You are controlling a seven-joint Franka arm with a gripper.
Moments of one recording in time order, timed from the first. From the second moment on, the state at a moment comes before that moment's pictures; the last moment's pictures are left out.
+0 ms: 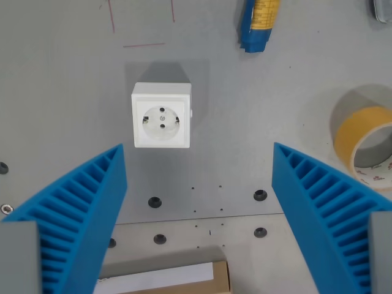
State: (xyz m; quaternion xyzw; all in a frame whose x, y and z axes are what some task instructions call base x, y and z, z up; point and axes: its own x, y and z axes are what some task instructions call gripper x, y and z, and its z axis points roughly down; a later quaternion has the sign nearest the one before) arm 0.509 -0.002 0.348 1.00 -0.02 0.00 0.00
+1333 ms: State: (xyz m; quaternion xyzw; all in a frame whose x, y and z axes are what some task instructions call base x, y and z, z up) arm 0.527 -0.017 0.313 1.00 -0.04 0.00 0.00
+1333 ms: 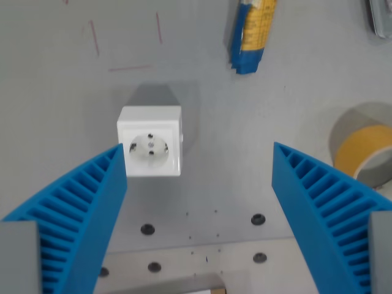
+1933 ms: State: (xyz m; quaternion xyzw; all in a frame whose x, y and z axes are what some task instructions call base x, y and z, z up) arm 0.548 -0.037 0.270 1.00 -0.06 0.01 0.00
